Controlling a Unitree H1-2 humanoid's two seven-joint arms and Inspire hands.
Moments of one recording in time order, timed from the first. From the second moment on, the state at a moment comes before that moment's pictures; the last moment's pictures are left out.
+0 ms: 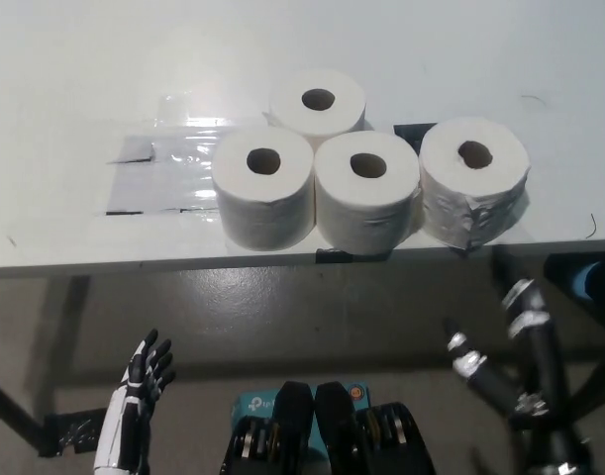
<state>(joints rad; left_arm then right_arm) 0.12 0.02 0.01 -0.11 0.01 0.02 -0.01 -0.05 -0.06 0.06 -0.17 -0.14 -0.29 -0.08</state>
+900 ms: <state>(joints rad) 0.12 0.02 0.01 -0.11 0.01 0.02 -0.01 -0.94 -0.52 0.30 0.22 -0.16 0.19 0.31</state>
